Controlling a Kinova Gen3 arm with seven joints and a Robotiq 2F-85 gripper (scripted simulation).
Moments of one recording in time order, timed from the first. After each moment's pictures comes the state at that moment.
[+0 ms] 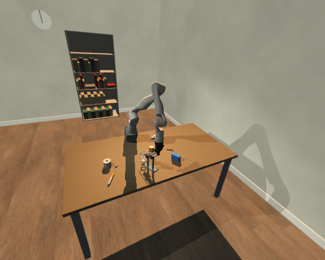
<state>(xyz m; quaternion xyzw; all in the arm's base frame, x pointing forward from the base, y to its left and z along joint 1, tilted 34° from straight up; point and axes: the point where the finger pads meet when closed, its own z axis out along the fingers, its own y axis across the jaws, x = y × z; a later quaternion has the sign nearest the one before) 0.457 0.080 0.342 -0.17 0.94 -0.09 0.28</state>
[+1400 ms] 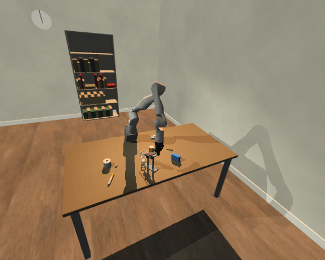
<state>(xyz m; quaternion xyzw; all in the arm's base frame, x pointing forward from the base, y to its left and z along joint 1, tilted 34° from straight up) 0.457 0.080 0.342 -0.17 0.94 -0.09 0.28</state>
